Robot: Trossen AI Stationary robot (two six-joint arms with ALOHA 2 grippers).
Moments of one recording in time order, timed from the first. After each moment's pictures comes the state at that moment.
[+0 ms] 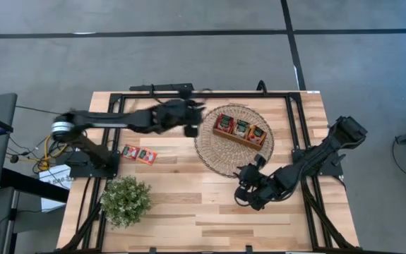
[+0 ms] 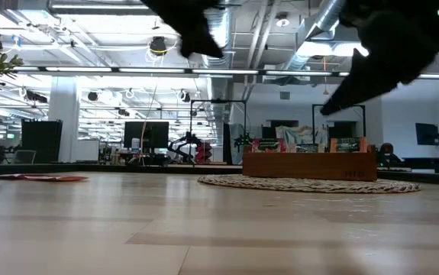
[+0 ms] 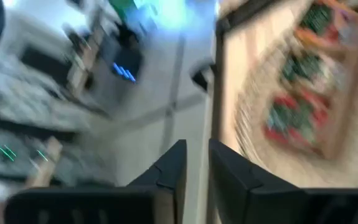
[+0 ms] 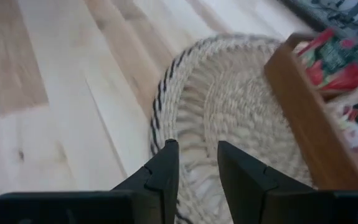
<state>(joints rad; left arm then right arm) 0.17 1.51 1.20 -0.04 -0.49 0.75 0.60 1.55 0.85 -0.45 0.84 0.79</state>
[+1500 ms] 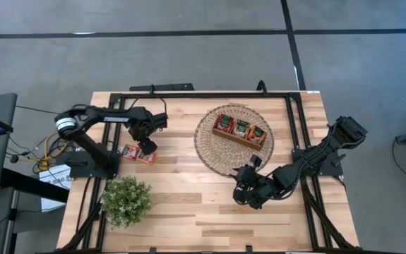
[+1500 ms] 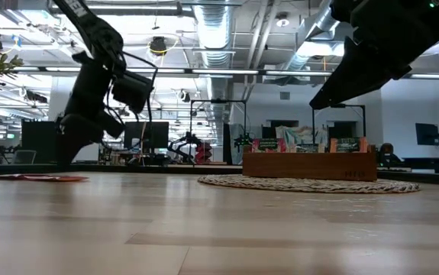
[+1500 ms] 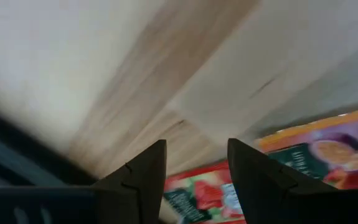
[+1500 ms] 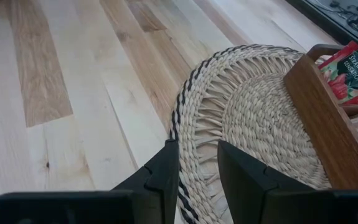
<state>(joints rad) 0.49 1.57 0.81 -1.03 -0.18 -0.23 0.58 1.55 0.85 -0.34 0.80 0.70</state>
